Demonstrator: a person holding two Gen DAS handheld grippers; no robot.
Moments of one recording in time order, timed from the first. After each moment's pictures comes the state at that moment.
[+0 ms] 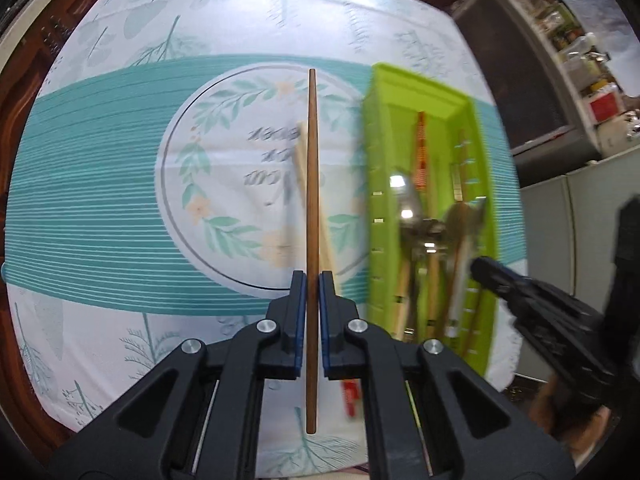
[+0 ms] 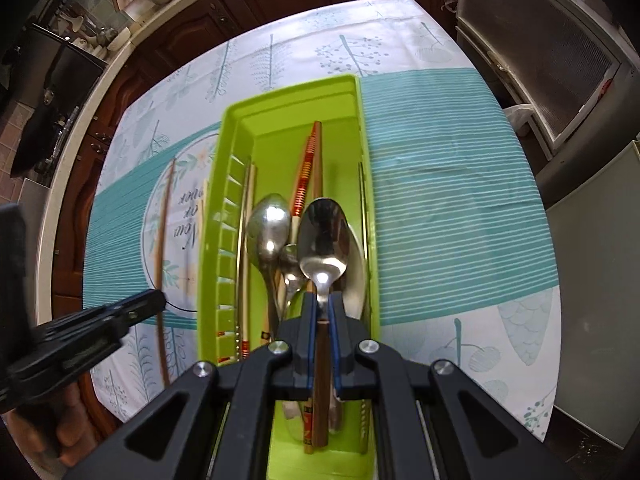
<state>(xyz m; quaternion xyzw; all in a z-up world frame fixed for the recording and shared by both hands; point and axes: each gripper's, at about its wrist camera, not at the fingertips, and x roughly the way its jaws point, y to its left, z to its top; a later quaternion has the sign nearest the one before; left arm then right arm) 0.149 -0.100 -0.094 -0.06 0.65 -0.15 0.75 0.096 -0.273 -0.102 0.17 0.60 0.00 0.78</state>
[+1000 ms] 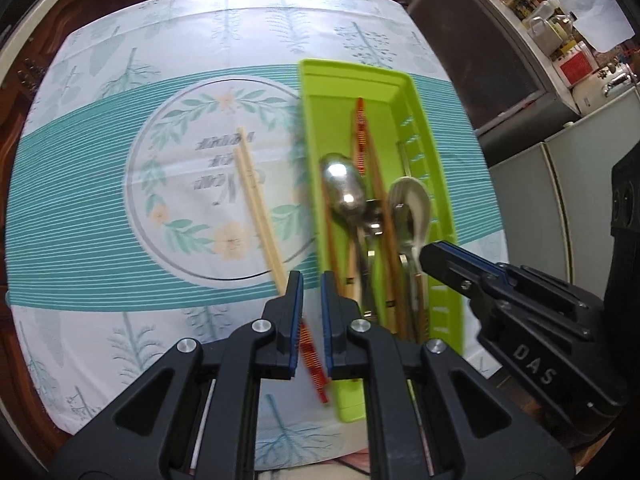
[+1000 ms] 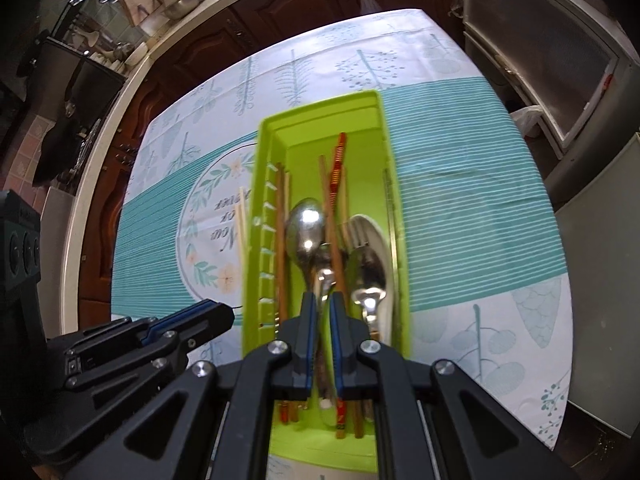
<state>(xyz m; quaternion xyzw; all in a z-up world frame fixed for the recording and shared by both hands) 0.135 -0.123 -0.077 -0.01 0.63 -0.17 0.76 0.083 -0.263 -0.077 0.20 0.58 0.03 0.79</state>
